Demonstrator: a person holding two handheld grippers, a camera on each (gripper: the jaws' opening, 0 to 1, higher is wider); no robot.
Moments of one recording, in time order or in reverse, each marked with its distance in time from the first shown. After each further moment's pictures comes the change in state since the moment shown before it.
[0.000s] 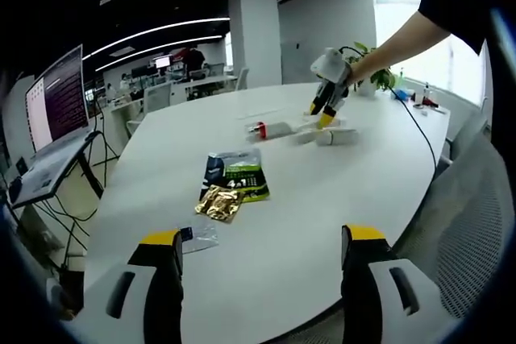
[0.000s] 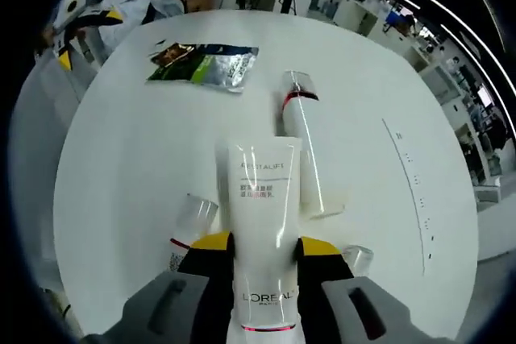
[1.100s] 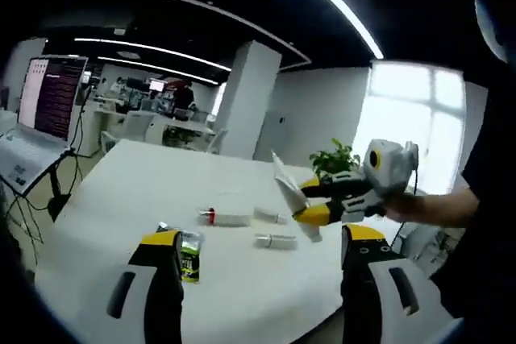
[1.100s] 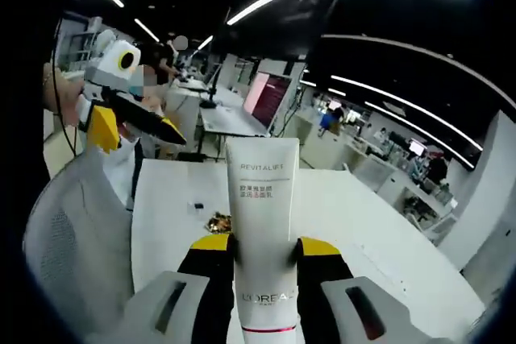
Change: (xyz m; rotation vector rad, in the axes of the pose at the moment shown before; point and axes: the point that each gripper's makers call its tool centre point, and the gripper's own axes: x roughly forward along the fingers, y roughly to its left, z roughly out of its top) left arm -0.055 -0.048 0.158 -0.396 -0.390 -0.260; right arm -0.172 0.178 0.173 0.130 -0.644 -0.322
